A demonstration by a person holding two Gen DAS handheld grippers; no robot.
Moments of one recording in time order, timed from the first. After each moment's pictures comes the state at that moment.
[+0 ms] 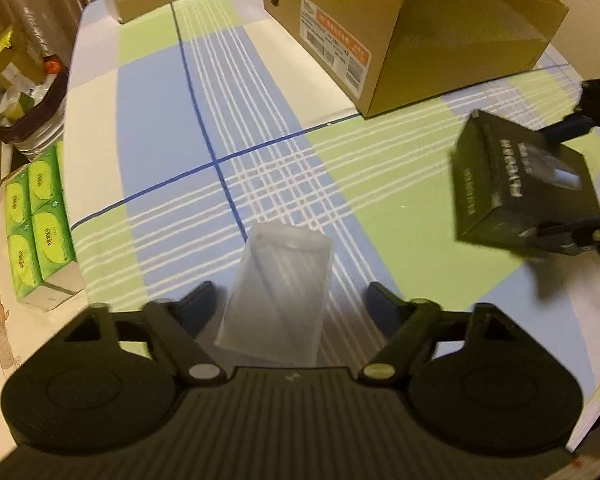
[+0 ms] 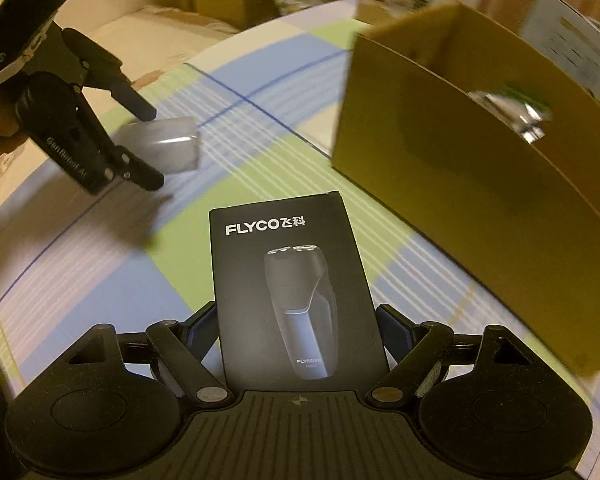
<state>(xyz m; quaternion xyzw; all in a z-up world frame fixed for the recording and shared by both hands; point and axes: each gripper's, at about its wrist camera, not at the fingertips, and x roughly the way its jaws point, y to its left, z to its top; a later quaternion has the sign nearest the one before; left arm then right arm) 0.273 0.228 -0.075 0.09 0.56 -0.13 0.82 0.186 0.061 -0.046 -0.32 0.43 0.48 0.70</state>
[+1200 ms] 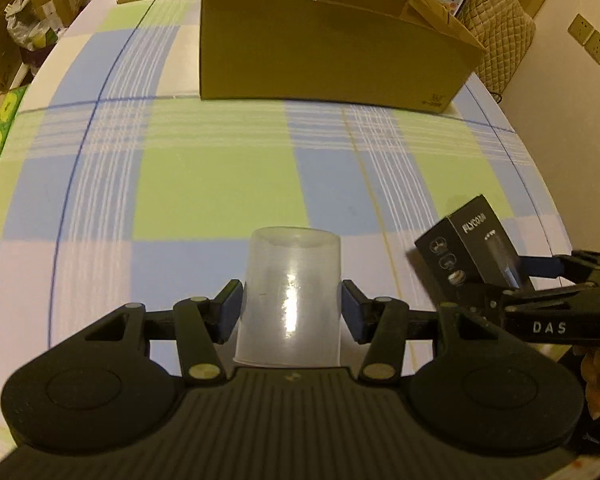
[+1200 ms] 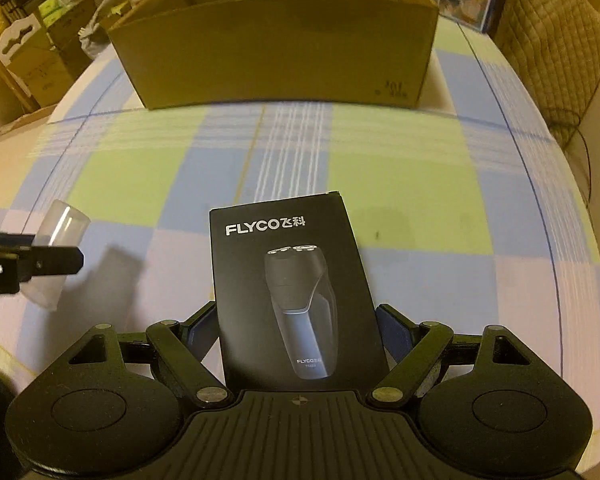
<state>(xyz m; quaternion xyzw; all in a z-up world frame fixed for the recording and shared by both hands) 0.157 0.064 -0.038 -0.08 0.52 -0.05 0.85 0.155 -0.121 -0.021 -0.13 0.52 0.28 0.80</state>
